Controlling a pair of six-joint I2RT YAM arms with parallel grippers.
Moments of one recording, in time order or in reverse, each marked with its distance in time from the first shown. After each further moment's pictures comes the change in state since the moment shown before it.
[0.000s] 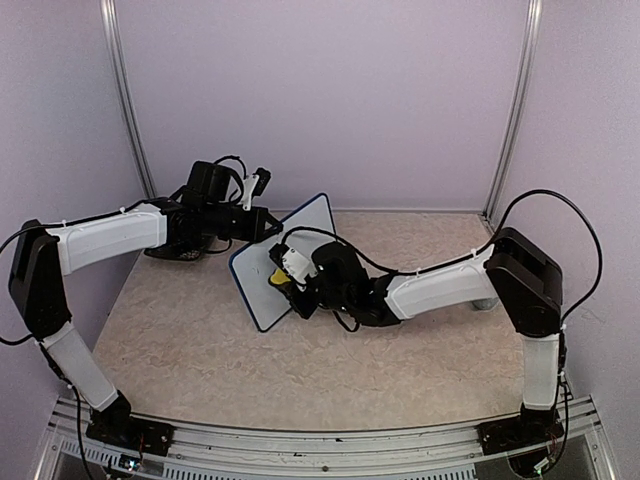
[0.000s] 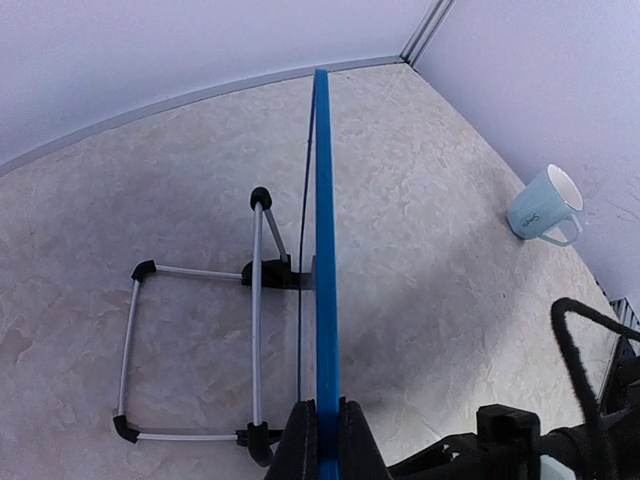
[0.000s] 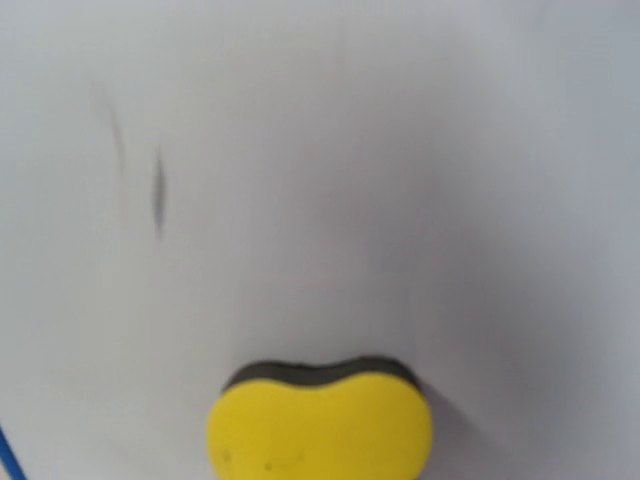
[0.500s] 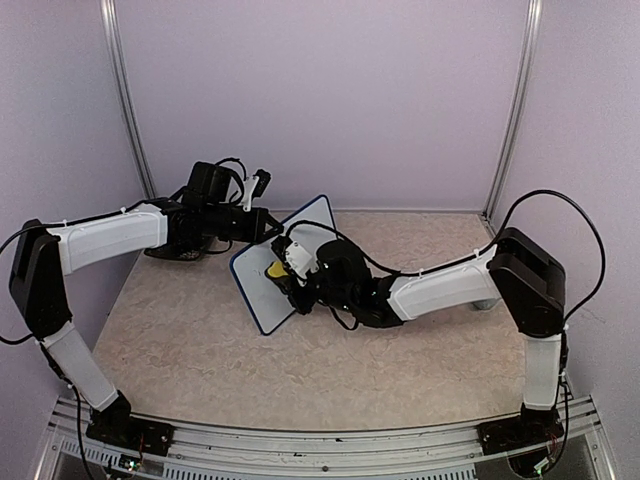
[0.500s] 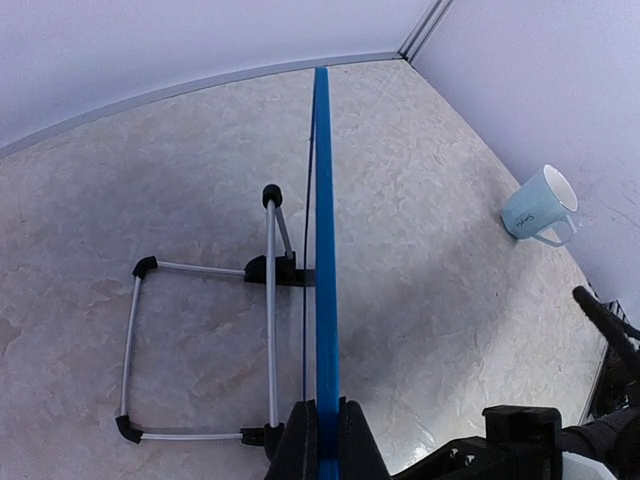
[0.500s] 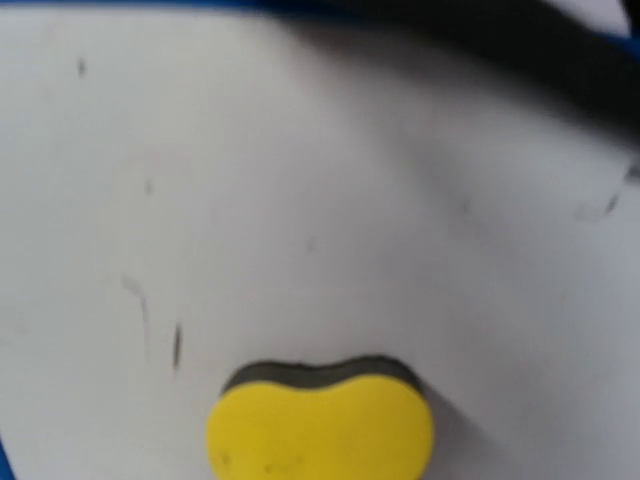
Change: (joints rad) left arm 0.000 0.004 0.000 -0.010 0.017 -0.031; right arm 0.000 -0.026 -0.024 0.106 -0.028 0.041
